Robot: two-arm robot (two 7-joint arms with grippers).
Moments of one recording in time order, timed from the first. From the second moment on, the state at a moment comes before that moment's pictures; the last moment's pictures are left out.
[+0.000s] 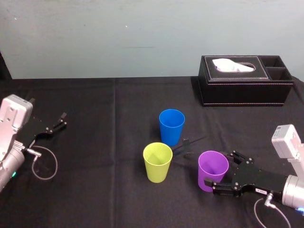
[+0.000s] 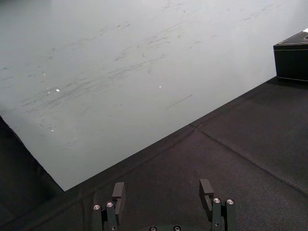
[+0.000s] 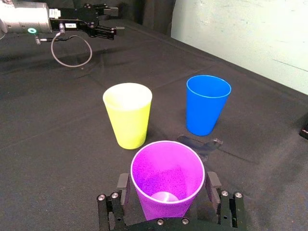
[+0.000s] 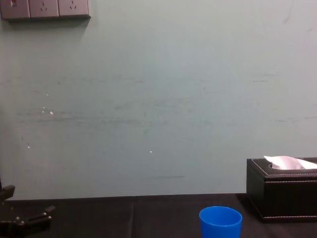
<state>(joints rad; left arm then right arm) -0.20 0.60 0.45 -1.41 -0.25 -0.12 0.03 0.00 0.75 -0.33 -1.61 0.44 0.00 0.62</state>
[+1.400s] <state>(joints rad) -0.20 0.60 0.45 -1.41 -0.25 -0.12 0.03 -0.02 0.77 -0.29 -1.67 0.44 0.01 0.58</state>
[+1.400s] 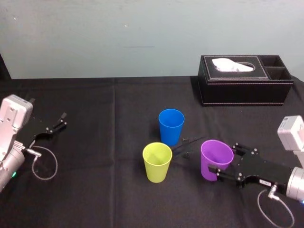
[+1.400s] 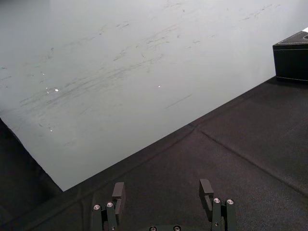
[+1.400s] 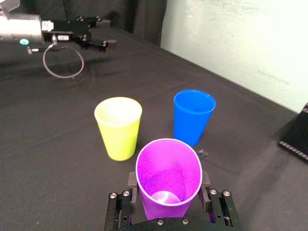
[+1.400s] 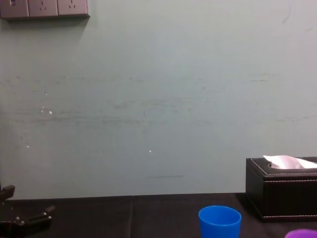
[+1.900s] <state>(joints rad) -0.20 0.60 0.45 -1.41 -0.25 -0.12 0.03 0.03 0.76 -0.24 -1.79 0.46 0.13 0.50</state>
